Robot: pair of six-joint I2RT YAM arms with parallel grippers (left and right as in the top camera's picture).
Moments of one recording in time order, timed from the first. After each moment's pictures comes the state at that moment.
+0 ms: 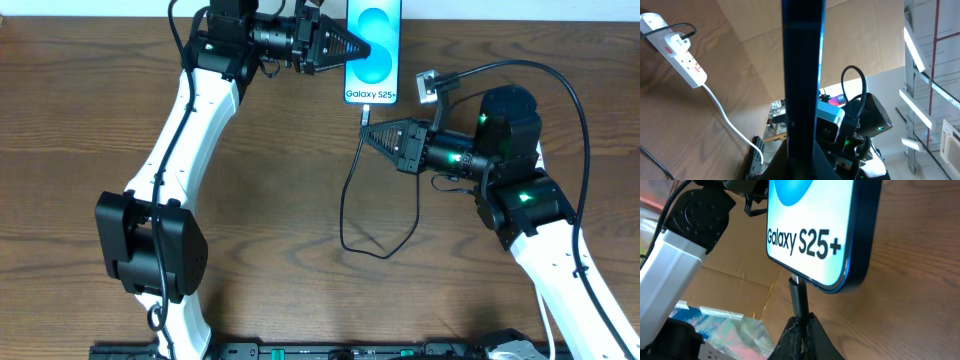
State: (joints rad) left arm -0.24 1.96 1.82 -0.14 1.48 -0.91; right arm 0.28 1.24 1.05 -0.19 -0.84 0.70
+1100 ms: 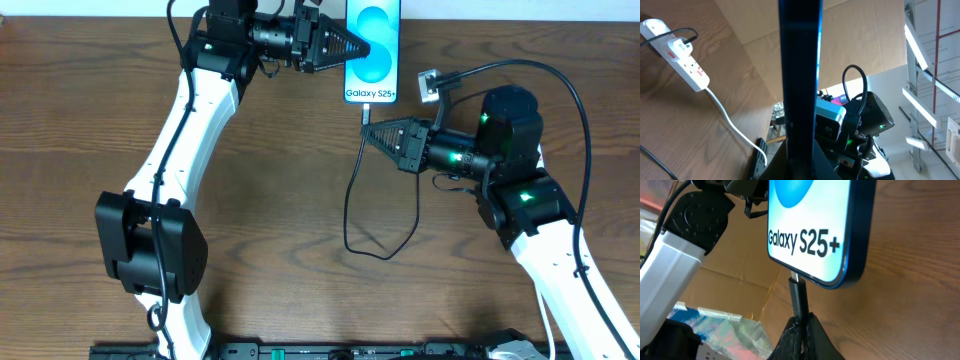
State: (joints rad) left arm -0.24 1.96 1.82 -0.14 1.48 -0.88; right arm 0.28 1.24 1.05 -0.18 -0.84 0.69
